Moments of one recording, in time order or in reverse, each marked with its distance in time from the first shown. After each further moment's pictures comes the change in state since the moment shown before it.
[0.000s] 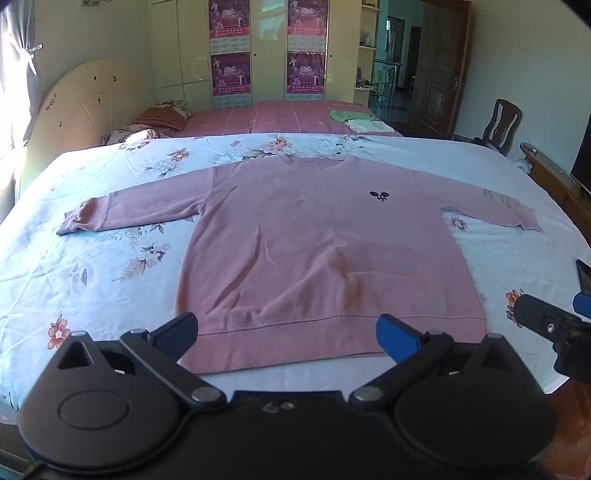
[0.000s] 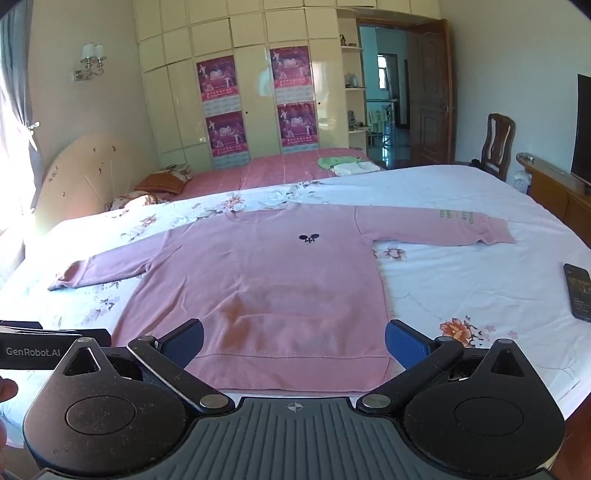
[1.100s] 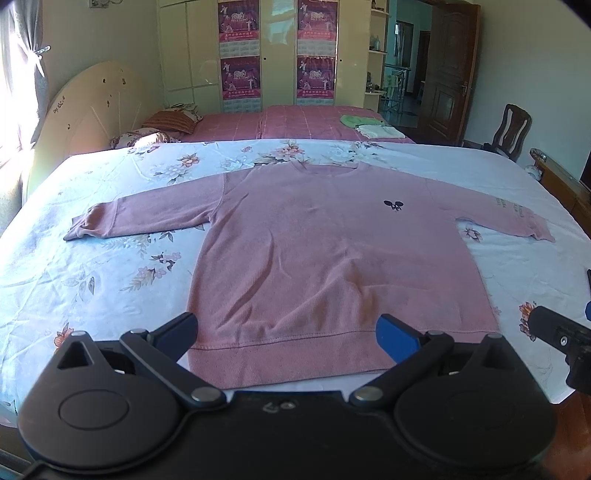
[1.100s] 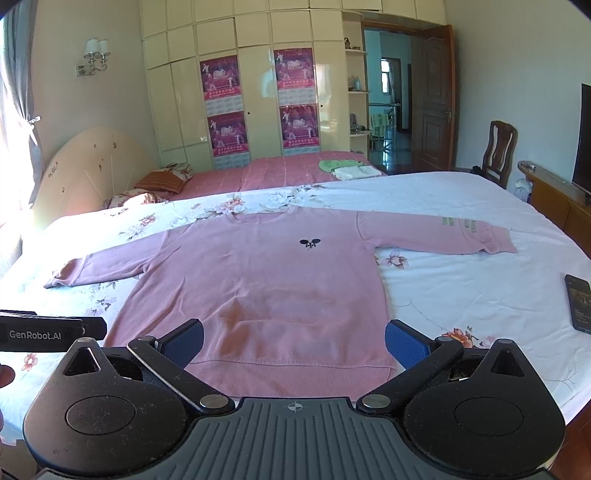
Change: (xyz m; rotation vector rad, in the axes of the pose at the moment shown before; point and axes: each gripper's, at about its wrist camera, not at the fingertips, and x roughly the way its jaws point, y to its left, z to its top) left arm 0.011 0.012 0.012 -0.017 0.001 0.027; right arm 0.009 0.007 0.000 -0.013 0.004 0.003
